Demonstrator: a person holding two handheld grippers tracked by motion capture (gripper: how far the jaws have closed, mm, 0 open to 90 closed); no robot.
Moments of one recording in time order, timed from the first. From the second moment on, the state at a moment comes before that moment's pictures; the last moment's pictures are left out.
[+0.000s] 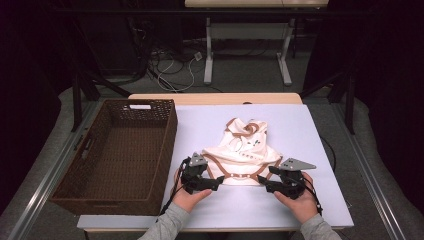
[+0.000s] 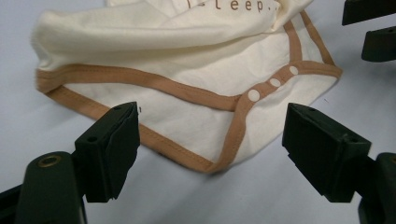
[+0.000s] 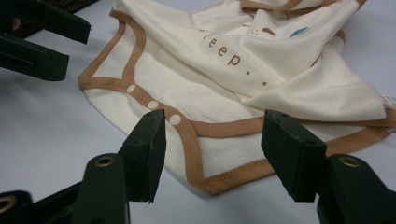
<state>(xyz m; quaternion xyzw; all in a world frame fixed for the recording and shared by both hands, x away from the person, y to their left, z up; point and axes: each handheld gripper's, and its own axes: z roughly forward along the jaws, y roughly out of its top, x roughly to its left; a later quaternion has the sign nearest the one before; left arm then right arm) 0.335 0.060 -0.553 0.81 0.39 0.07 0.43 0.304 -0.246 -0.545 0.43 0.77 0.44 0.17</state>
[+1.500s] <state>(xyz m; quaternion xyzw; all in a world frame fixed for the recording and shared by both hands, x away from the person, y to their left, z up) 0.329 0.039 -0.561 0.83 0.39 0.06 0.39 0.306 -0.234 -0.562 0.44 0.80 0.39 0.12</state>
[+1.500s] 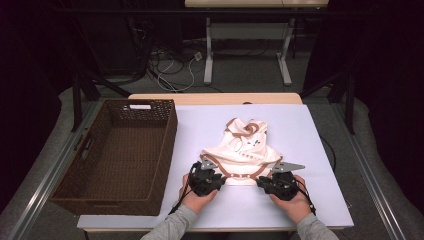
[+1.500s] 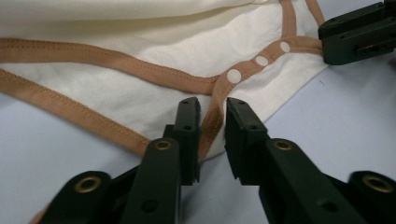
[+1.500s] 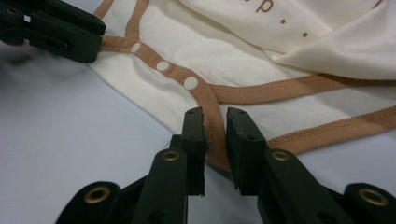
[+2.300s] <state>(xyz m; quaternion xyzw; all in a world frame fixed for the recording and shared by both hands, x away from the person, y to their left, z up) 0.323 0.045 -0.553 0.83 0.40 0.03 0.39 0.297 -0.241 -0.552 0.45 0.79 0.40 0.11</state>
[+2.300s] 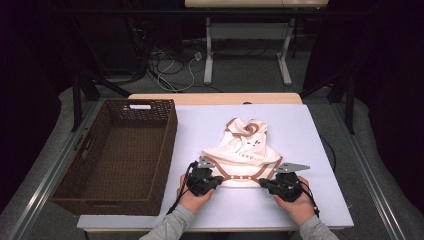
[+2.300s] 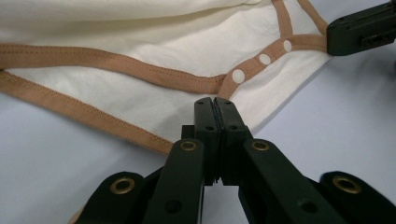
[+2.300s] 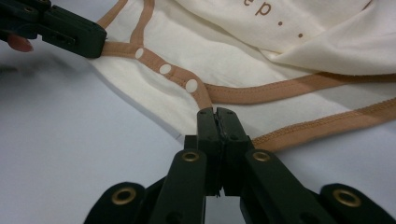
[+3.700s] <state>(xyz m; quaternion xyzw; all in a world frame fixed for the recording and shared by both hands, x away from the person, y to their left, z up) 0.235 0.059 -0.529 0.83 0.37 0.00 0.41 0.215 -0.245 -0.530 0.40 0.81 0.41 0.11</state>
